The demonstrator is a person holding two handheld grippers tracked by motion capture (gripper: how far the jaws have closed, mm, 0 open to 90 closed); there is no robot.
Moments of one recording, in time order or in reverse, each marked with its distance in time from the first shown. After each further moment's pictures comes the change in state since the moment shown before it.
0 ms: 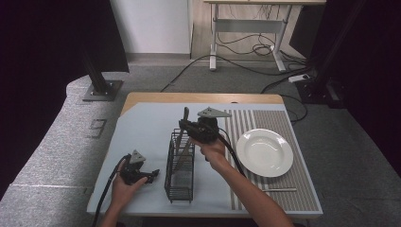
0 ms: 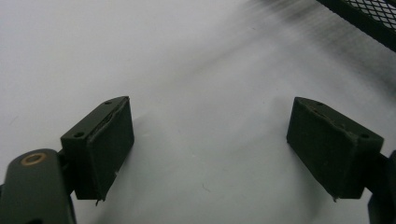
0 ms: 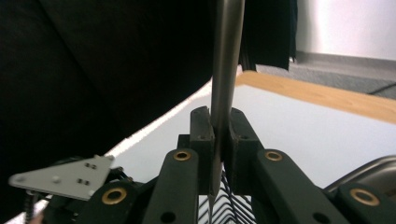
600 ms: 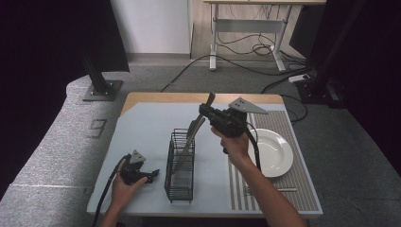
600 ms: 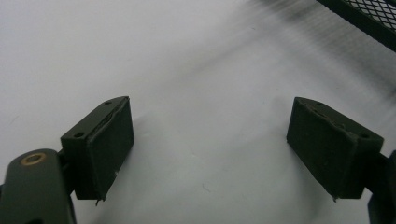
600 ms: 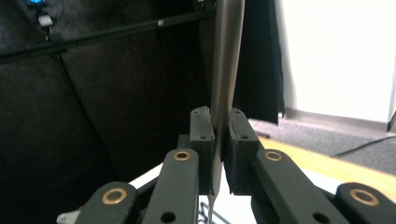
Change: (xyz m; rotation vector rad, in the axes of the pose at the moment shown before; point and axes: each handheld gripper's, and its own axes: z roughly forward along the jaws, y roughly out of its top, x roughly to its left) left arm 0.000 0.000 0.000 0.001 -0.001 0.001; right arm -0.006 0.043 -0.083 -0.236 -0.008 -0.032
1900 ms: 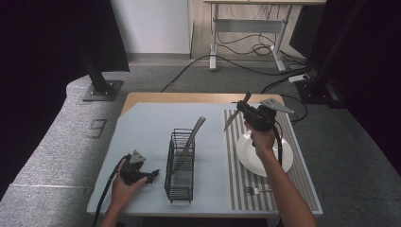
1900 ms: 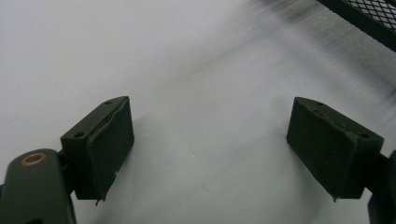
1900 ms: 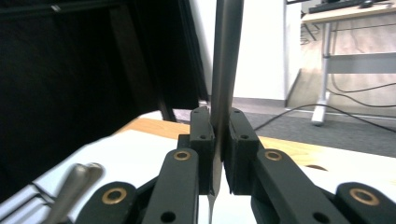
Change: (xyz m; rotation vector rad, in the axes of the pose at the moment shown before) left arm 0.000 0.000 0.000 0.001 0.000 0.001; right arm -0.112 -0.030 -0.030 0.034 -0.312 -0.008
